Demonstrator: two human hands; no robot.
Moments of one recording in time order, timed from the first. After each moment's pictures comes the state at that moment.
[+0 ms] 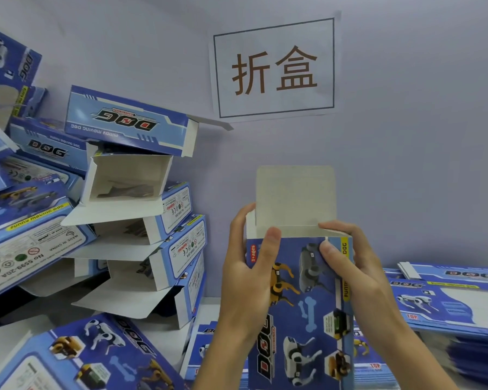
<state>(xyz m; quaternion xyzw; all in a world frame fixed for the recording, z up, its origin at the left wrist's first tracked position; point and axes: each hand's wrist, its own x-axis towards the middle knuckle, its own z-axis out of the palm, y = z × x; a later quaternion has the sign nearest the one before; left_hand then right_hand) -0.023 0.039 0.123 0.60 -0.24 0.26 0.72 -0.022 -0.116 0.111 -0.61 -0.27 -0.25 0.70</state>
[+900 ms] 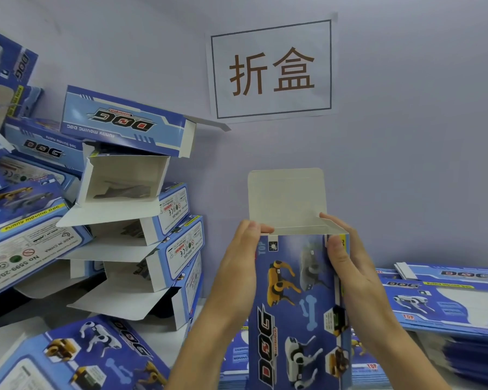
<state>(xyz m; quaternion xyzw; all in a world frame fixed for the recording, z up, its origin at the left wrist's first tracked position) -0.026 0.049 0.139 0.67 -0.20 0.19 0.68 -0.021 -0.111 0.111 -0.60 -0.26 -0.24 0.72</state>
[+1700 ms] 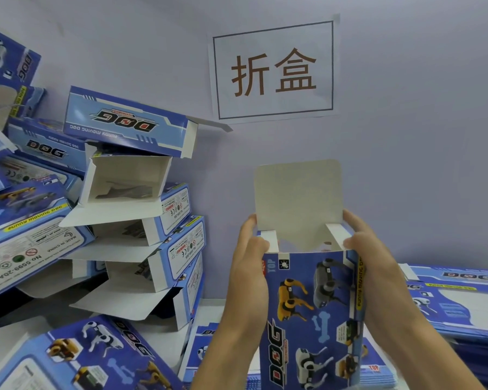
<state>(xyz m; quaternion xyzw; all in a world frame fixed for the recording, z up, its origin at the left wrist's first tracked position) -0.030 0.035 0.129 0.54 -0.22 0.14 0.80 -0.033 -0.115 0.139 -0.61 -0.17 -0.21 0.75</state>
